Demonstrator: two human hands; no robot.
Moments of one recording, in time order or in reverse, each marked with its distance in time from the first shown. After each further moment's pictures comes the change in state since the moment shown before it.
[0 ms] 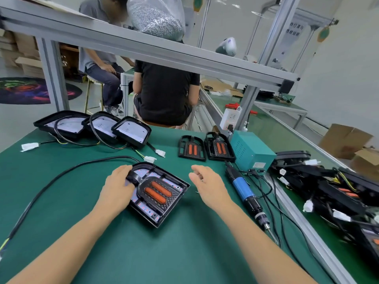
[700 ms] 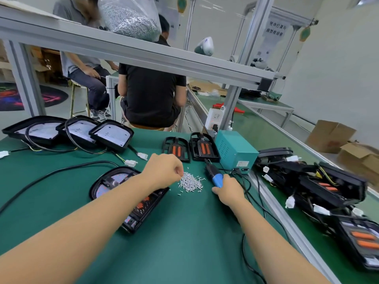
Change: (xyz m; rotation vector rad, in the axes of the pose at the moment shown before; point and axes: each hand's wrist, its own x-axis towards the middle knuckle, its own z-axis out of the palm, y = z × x) left_hand 0.023 0.145 0.052 0.410 -0.355 0.462; right_hand 0.015 0.096 -0.049 -0.364 -0.022 0.451
